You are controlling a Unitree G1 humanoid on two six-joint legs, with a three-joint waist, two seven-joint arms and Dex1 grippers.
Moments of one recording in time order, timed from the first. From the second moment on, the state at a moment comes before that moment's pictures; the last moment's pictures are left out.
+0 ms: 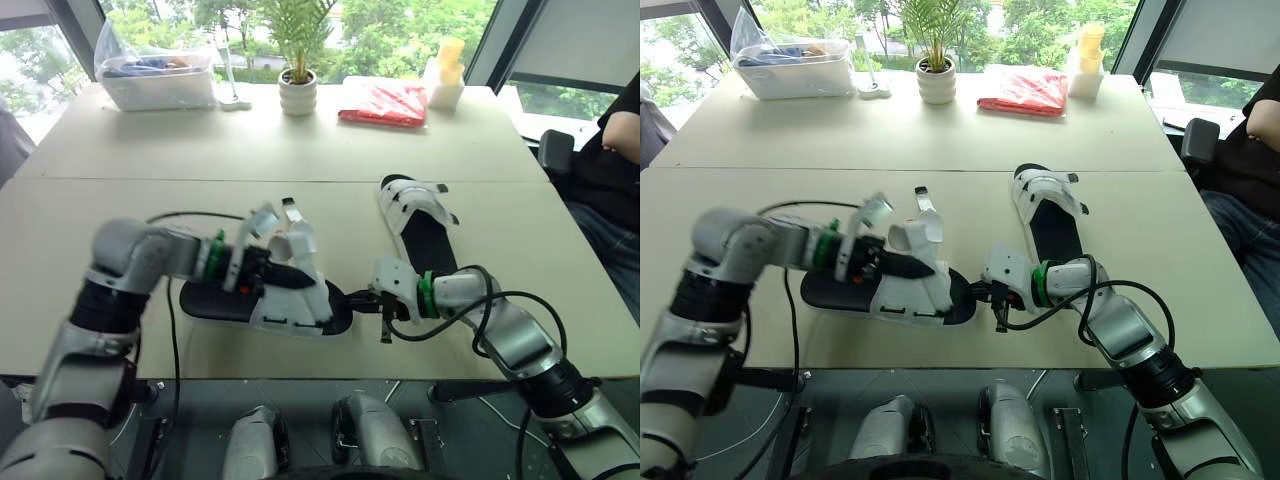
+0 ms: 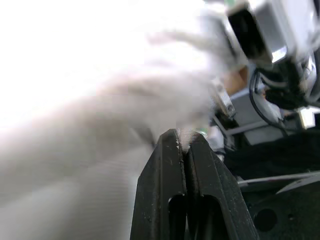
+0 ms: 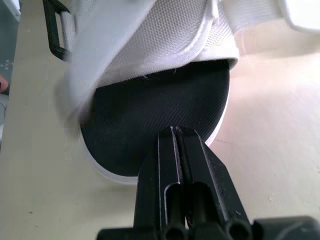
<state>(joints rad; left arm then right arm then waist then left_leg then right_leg) -0.76 0.71 -0.18 0.04 -0.86 1.35 -1.01 -0.34 -0.65 0.36 -0.27 0.13 0.47 0.98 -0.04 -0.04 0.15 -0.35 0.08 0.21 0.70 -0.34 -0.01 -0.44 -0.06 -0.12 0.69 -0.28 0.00</state>
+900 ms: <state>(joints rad) -1.01 0.91 -0.59 0.32 -0.70 1.11 -1.60 -0.33 -0.65 0.36 -0.27 0.12 0.44 0.97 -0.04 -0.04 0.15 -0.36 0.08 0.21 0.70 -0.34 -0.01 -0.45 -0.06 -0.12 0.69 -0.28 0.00</state>
